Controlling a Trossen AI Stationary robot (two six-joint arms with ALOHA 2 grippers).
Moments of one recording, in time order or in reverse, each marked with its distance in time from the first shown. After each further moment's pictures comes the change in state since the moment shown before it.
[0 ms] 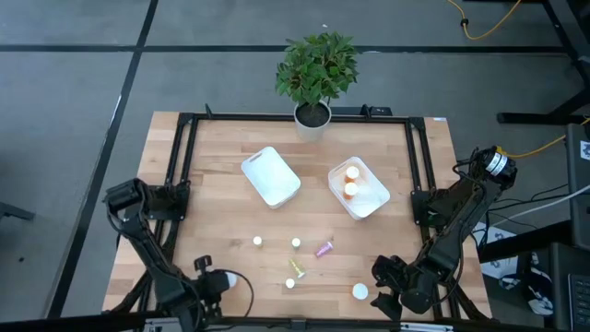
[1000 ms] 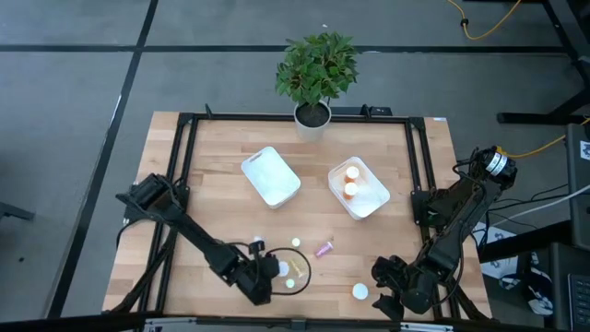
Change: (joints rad) left arm 0.395 0.093 0.000 0.492 0.041 0.586; right arm 0.001 0.000 0.001 -0.004 -0.027 -0.049
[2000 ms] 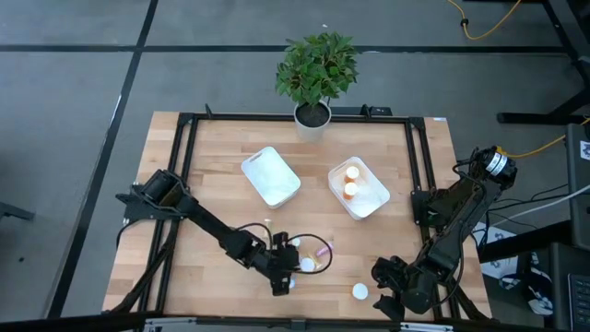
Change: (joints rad) left arm 0.146 0.023 0.000 0.299 0.064 0.291; right arm 0.000 0.000 0.000 -0.001 -0.018 -0.001
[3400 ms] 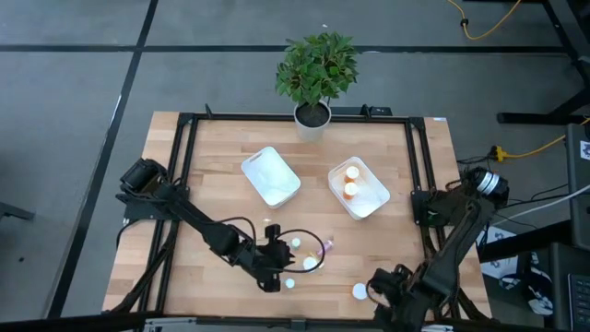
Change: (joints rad) left arm -0.042 -0.187 0.000 -0.166 -0.136 0.060; right arm 0.007 0.233 0.348 -0.400 -0.061 0.126
